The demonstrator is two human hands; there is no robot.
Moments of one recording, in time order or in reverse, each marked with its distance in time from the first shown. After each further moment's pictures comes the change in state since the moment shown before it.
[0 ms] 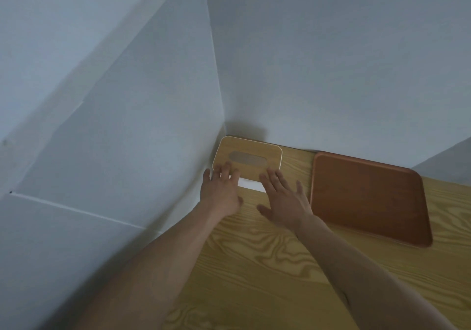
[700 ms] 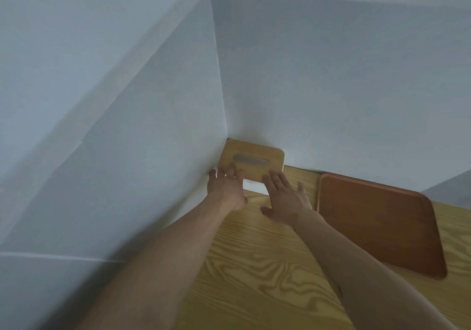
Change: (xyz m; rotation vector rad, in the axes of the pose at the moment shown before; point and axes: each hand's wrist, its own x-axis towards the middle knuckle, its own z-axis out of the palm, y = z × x) left_hand 0.051 -0.005 -0.042 0.059 -0.107 -0.042; right_hand 0.052 0.002 -0.037 -0.027 -0.041 0.033
